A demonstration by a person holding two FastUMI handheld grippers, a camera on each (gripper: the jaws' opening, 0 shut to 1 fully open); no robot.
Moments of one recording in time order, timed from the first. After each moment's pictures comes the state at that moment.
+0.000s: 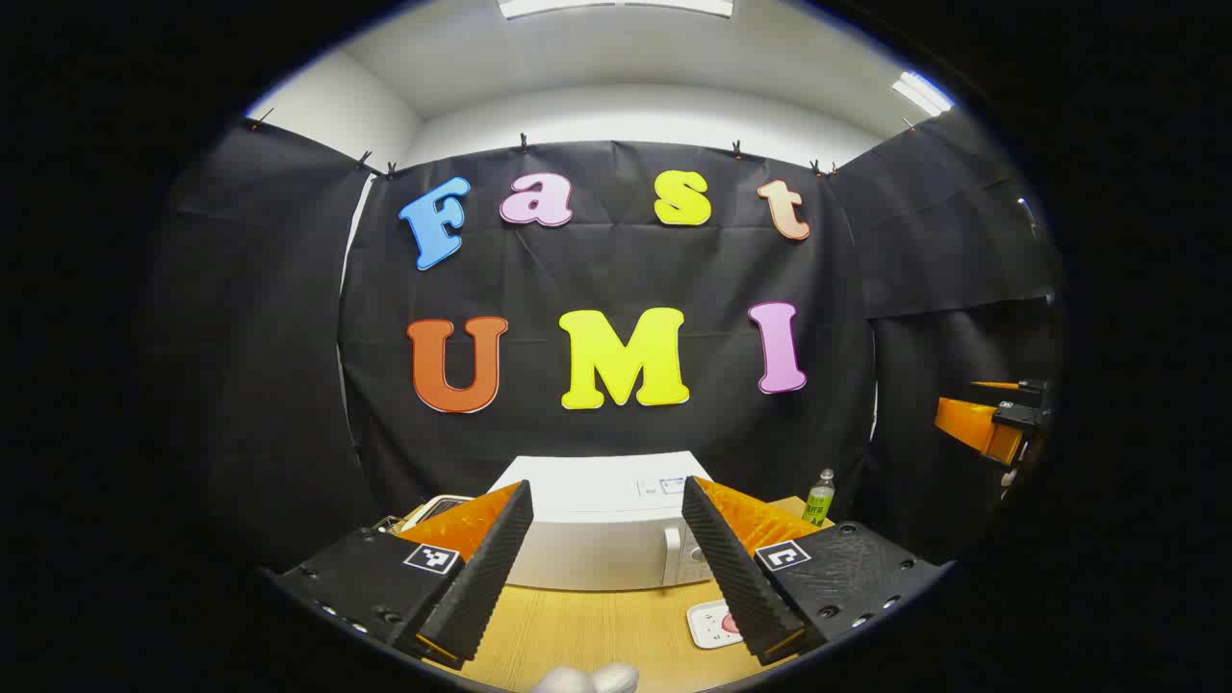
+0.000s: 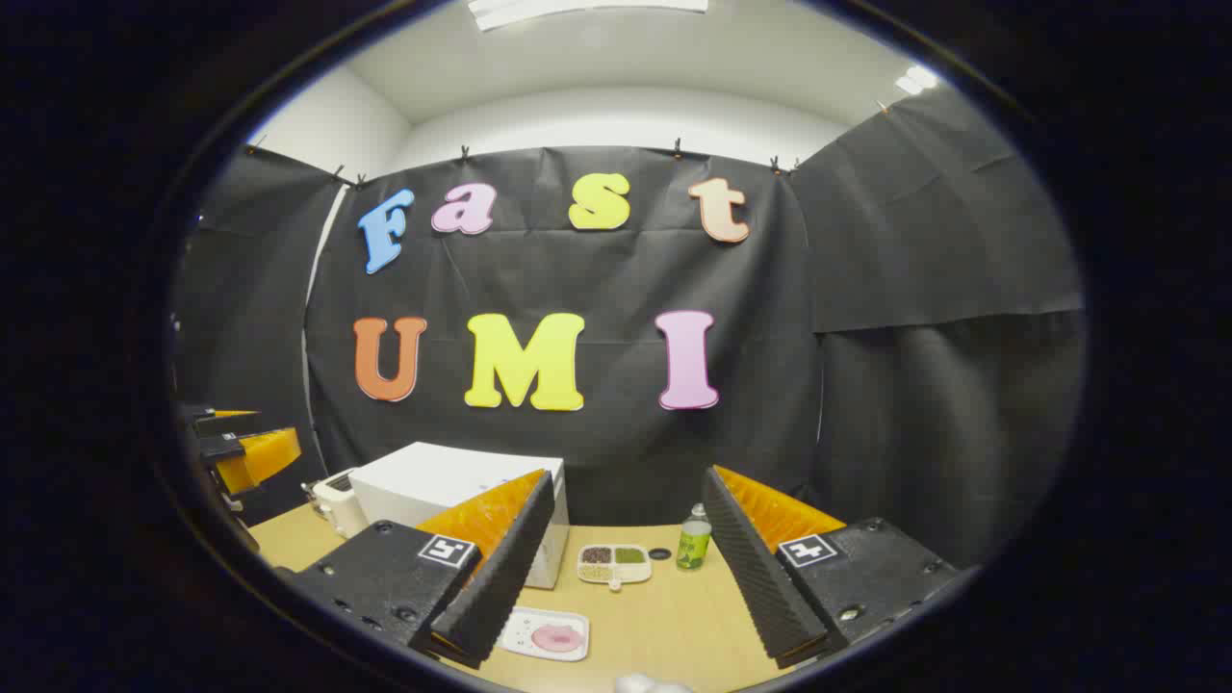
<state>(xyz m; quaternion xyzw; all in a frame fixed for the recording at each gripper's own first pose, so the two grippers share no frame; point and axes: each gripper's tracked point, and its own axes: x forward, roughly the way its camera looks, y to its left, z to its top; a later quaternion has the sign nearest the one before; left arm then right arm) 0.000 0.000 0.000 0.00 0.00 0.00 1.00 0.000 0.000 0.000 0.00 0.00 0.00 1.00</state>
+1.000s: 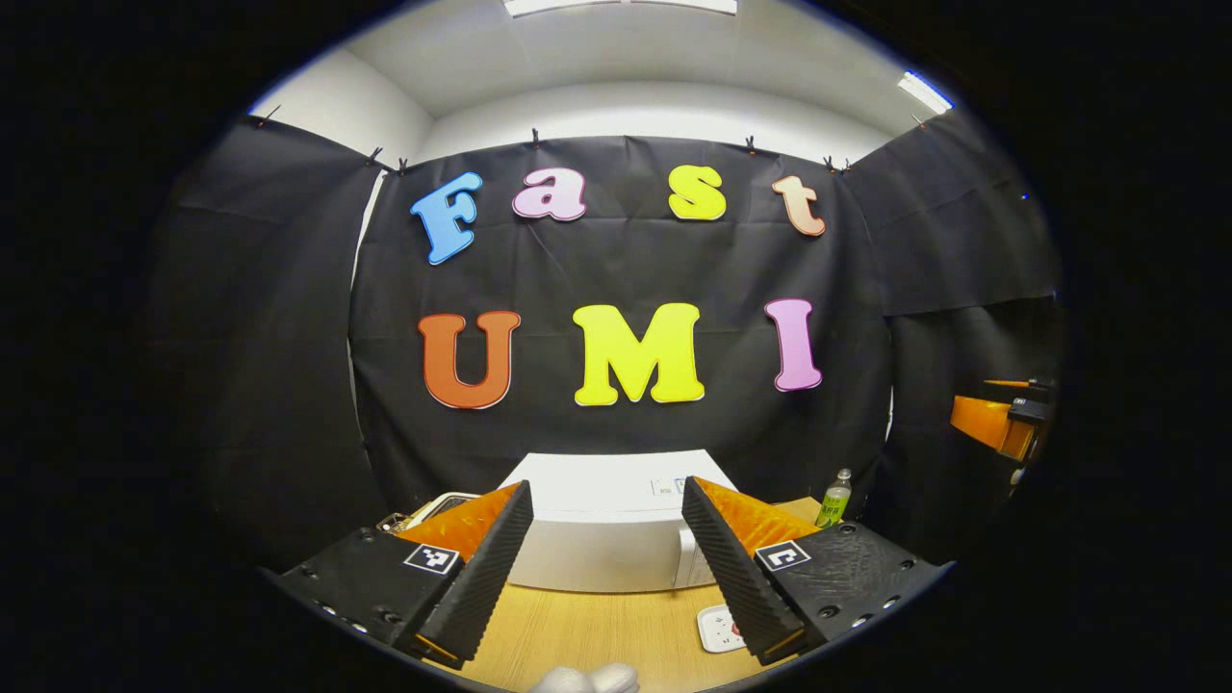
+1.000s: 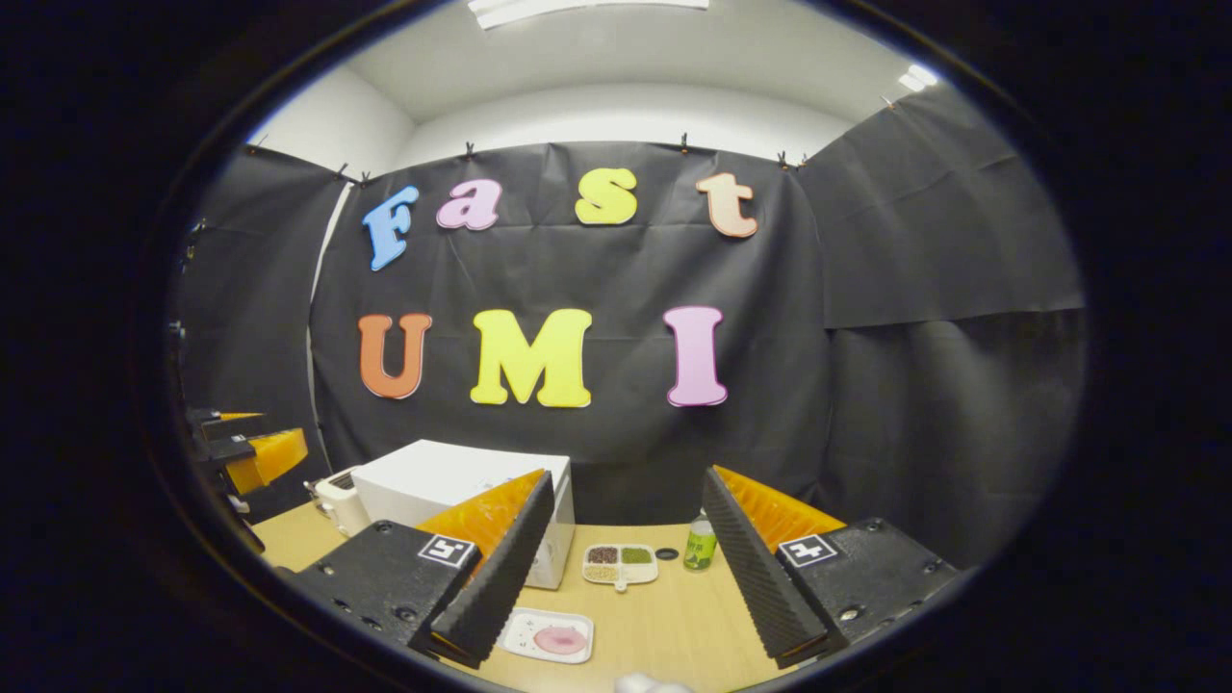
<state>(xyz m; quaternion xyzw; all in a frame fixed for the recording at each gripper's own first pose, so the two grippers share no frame) 0.019 0.006 -0.020 -0.01 0.00 0.02 1.00 0.013 0.004 -0.007 0.00 0.01 0.01 1.00</state>
